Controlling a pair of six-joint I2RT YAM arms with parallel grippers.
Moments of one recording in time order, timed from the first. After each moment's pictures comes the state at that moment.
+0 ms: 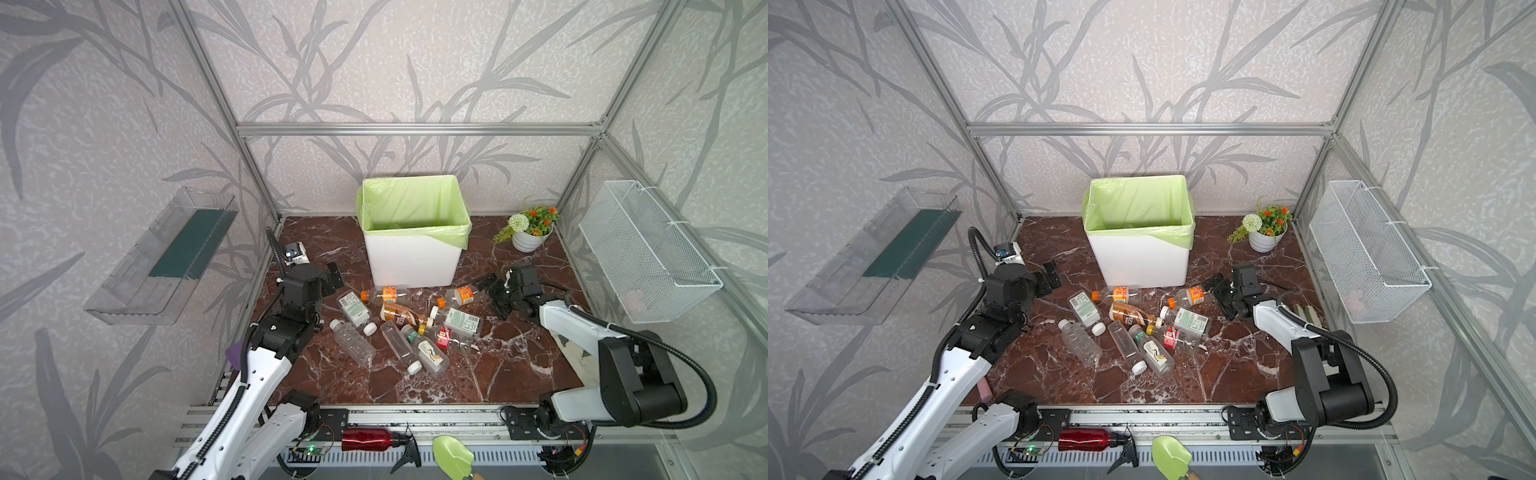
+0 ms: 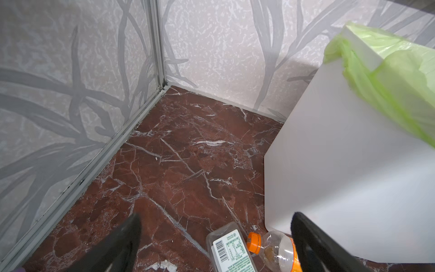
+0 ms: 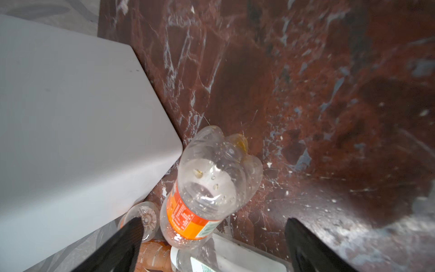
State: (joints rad) left arm -0.28 0.84 0.83 -0.43 -0.45 -0.41; right arm 0.21 1.45 0.69 -0.11 -0.30 1.07
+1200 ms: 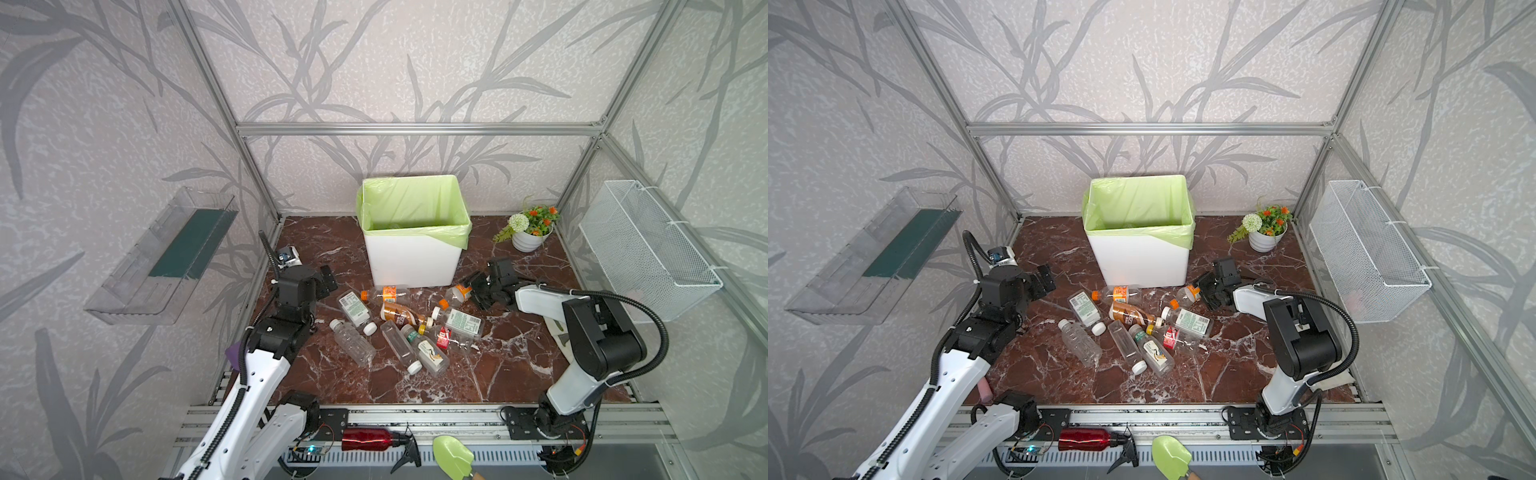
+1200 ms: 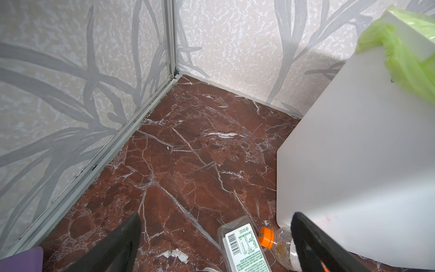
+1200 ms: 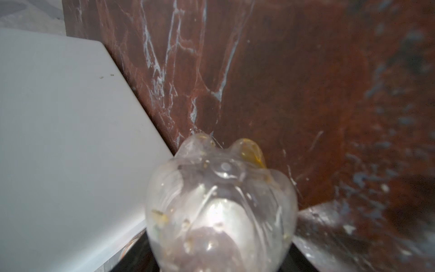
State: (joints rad) left arm -0.20 0.82 0.81 -0.47 -0.41 -0.42; right arm 0.28 1.71 0.83 0.02 -0.26 1.21
